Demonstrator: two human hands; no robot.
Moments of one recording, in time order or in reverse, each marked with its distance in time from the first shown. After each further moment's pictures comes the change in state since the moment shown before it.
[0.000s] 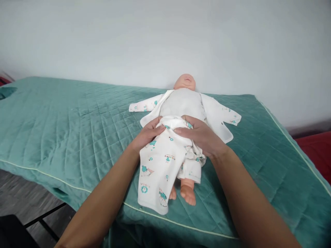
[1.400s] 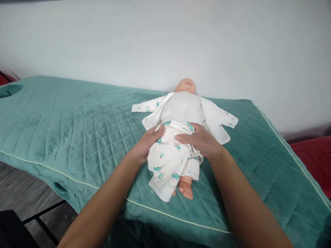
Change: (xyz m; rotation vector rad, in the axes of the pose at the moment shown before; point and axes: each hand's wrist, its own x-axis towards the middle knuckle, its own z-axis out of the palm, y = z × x) left_hand -0.033 0.001 0.023 -0.166 0.129 -0.088; right_hand -0.007 0.013 -0.002 0.029 -0.110 -0.043
